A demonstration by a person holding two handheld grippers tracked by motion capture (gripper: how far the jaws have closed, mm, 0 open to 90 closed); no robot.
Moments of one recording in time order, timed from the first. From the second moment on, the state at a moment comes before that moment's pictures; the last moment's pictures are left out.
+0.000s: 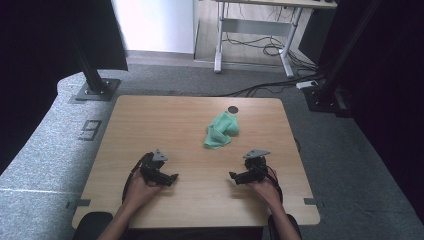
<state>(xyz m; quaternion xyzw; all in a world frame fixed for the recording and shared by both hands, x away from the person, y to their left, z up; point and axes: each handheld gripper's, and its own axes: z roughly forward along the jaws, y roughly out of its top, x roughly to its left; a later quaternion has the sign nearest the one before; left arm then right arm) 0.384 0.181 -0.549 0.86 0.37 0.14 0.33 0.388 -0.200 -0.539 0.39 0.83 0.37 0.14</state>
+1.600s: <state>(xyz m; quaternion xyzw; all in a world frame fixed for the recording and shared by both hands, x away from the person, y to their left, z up) 0.384 0.180 -0.549 0.86 0.37 0.14 0.33 0.463 -0.172 -0.512 0.40 0.83 0.37 0.14</state>
